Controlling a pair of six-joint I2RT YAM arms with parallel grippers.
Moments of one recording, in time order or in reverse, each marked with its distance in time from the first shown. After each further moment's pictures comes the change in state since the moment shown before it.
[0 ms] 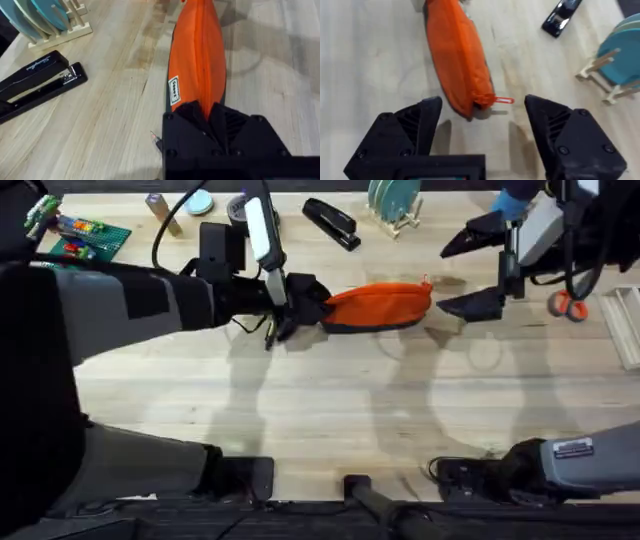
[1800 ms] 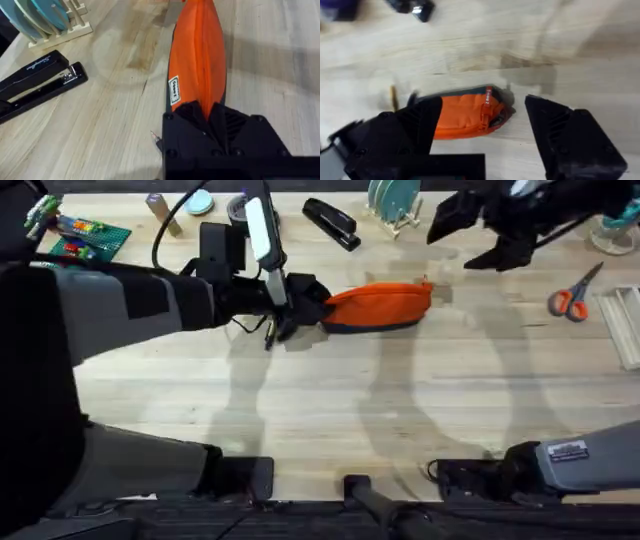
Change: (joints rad) left arm 0.000 0.000 0.000 0.000 -0.003 0.000; right arm 0.166 0.000 0.185 0.089 0.507 1.911
